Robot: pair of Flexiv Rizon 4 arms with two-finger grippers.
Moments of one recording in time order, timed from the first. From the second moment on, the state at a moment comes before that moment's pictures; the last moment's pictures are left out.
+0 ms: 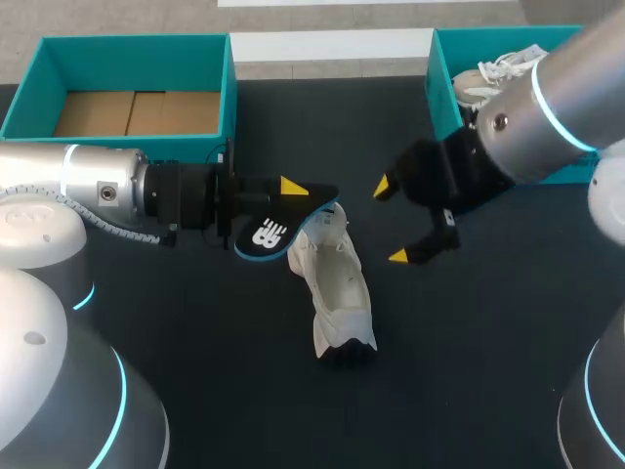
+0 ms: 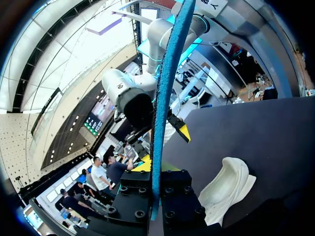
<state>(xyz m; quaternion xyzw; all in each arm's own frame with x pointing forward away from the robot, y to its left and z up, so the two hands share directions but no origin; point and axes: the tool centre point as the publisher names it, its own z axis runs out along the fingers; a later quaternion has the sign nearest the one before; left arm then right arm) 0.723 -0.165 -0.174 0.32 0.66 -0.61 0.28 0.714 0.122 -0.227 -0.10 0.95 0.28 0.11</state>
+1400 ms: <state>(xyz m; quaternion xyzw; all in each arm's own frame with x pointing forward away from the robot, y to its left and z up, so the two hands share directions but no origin) 0.644 -0.180 -0.169 0.30 0.65 -0.64 0.27 0.726 0.121 -0.261 -0.09 0.95 0.29 0.10</state>
